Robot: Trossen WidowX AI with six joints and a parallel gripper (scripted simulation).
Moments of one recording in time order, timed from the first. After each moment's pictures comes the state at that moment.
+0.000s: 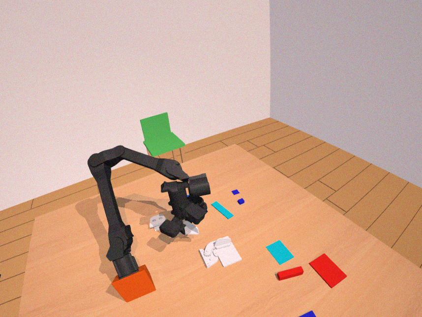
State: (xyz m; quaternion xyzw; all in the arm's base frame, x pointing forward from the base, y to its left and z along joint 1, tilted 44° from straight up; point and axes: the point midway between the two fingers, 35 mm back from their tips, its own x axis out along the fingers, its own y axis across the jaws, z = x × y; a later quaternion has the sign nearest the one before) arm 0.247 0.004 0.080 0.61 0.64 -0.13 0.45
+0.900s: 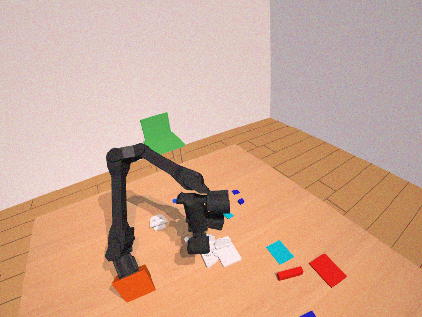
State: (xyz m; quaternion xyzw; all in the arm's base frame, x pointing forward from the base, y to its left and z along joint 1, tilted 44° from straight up) arm 0.256 -0.061 0.022 0.46 0.65 0.05 0.60
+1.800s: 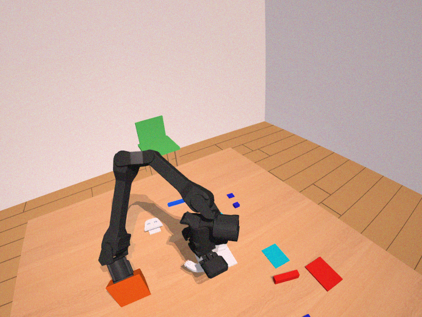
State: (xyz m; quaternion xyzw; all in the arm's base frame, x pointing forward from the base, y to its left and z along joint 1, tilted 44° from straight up) arm 0.244 -0.107 -0.030 0.32 0.62 0.20 0.68
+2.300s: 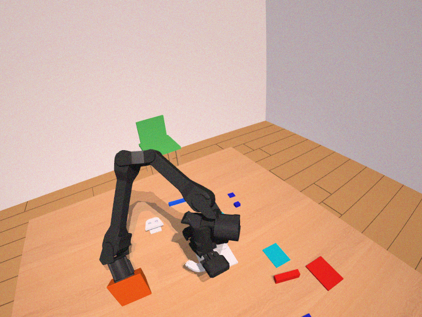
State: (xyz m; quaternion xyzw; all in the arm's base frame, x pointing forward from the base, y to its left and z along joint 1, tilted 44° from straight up) arm 0.245 -0.107 -0.031 0.32 0.62 0.21 0.69
